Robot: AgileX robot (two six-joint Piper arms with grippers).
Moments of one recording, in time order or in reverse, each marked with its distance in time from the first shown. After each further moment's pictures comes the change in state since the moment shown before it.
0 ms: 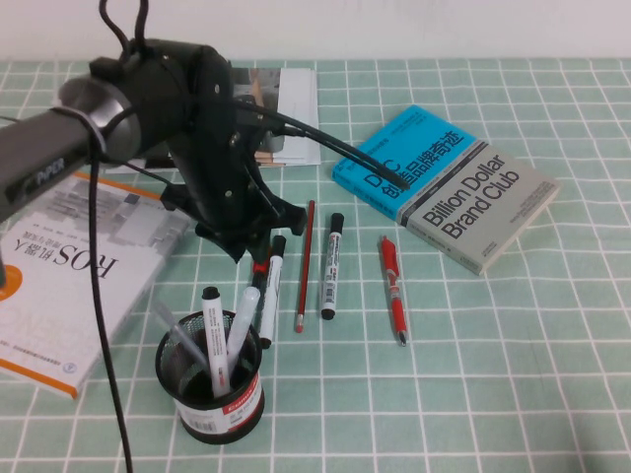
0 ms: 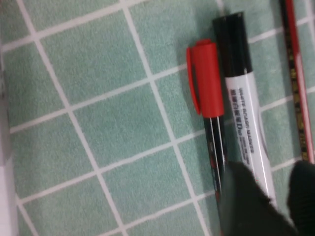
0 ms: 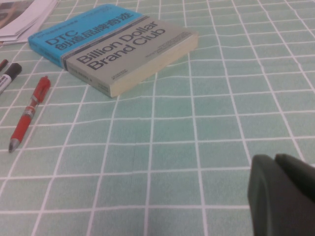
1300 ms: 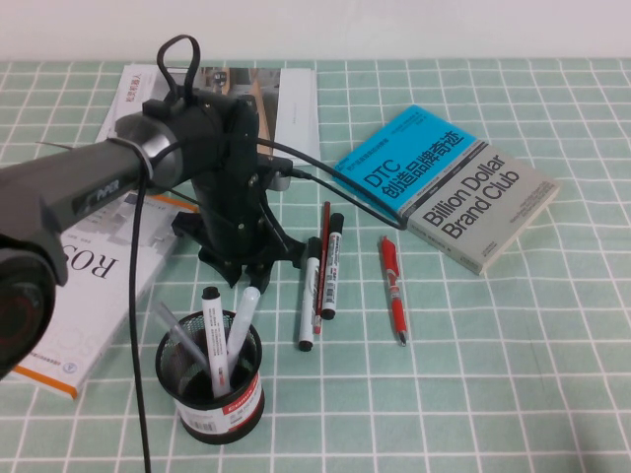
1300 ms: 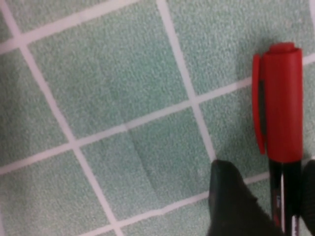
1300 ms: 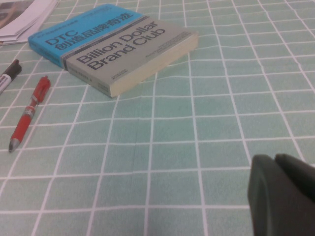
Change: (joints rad) right arm 0.000 0.000 0.000 0.000 0.000 0.000; left arm -0.015 0.133 -0.010 0.082 -0.044 -0.032
